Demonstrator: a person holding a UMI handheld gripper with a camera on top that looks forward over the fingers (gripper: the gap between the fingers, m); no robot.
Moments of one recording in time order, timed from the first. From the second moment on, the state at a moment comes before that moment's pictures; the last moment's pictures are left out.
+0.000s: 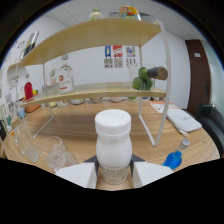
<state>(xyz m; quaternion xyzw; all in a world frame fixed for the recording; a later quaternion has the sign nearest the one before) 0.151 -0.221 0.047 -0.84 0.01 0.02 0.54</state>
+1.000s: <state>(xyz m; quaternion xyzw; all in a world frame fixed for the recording) 0.015 -0.343 0.159 -0.87 0.04 -0.03 0.48</state>
